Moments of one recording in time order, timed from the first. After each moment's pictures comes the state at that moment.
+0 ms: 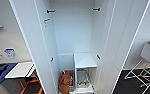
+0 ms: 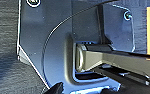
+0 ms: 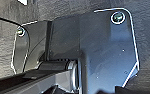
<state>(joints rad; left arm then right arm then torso) 1.48 2.92 -2.48 0.94 0.07 -0.97 -1.50 3.09 -2.78 -0.02 0.11 0.05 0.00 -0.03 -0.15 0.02</state>
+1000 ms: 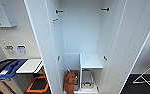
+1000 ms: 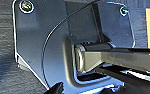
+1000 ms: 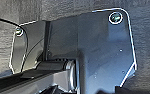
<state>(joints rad) 1.48 2.97 -2.55 0.95 0.06 -0.88 -1.50 3.09 -2.78 -0.02 0.10 0.05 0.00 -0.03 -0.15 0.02</state>
